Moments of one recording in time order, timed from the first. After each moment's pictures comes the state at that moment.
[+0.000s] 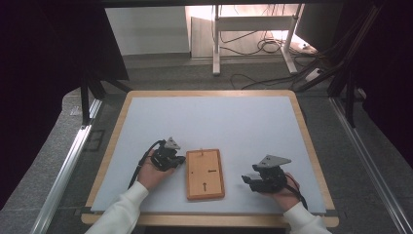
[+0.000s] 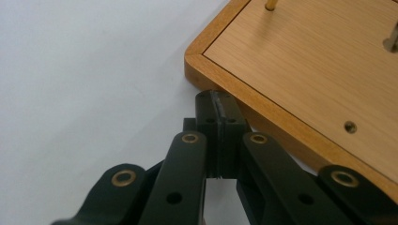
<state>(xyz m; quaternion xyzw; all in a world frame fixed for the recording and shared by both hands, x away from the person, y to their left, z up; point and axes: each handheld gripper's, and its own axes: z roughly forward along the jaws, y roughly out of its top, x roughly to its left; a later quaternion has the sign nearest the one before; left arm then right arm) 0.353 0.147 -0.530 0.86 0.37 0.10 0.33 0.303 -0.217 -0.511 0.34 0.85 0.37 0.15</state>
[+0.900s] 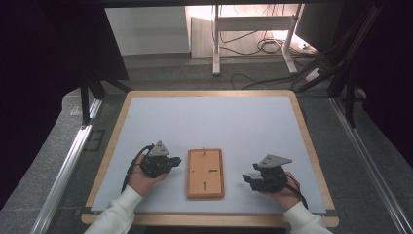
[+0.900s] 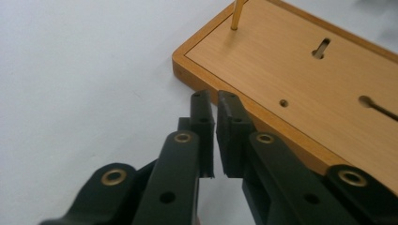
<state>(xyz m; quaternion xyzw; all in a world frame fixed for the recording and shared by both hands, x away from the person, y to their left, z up) 0.317 0.173 -0.516 0.84 0.34 0.12 0.40 0.305 -0.220 -0.511 0.33 0.85 0.38 0.16</state>
